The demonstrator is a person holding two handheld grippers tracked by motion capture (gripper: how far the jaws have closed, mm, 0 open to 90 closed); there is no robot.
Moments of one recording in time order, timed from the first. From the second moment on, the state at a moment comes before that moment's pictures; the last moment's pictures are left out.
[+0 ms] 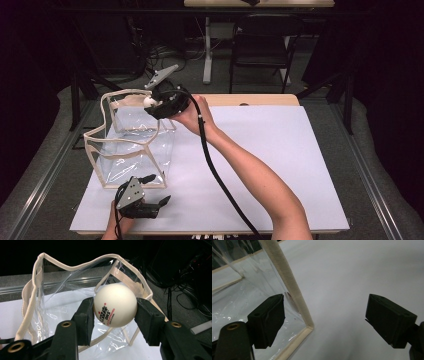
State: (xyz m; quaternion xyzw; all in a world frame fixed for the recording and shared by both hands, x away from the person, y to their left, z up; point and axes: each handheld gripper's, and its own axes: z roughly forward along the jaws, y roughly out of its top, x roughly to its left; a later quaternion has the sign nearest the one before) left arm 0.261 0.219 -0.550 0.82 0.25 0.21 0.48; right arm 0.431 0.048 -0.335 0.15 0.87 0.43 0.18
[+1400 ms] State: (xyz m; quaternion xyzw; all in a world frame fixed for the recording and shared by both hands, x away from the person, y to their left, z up) left arm 0.261 0.219 -0.551 0.82 0.25 0.21 0.48; right arm 0.432 0.078 -0.347 0.13 0.91 0.36 0.14
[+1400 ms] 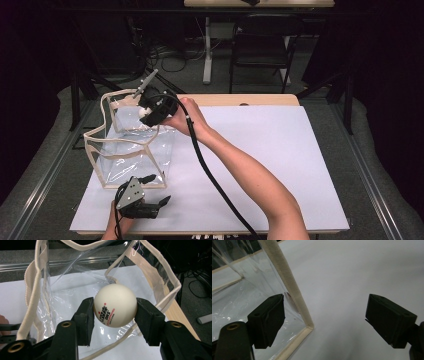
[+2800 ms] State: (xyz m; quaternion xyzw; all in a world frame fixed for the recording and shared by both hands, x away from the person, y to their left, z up) left arm 0.261 0.219 -0.550 0.82 0.25 0.21 0.48; right arm 0.428 0.086 -0.354 0.13 0.92 0.34 0.12
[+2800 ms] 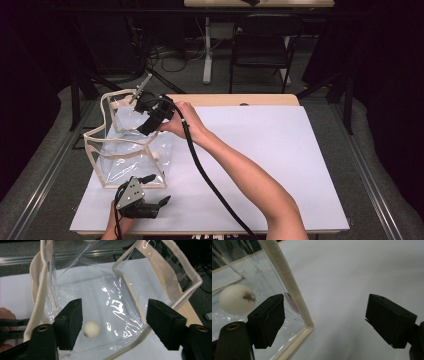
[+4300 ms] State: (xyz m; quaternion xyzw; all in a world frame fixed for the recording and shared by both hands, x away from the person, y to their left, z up) left arm 0.260 0.216 -0.551 0.82 0.25 0.21 0.48; right arm 0.434 -0.018 -0.369 0.20 0.90 0.38 0.12
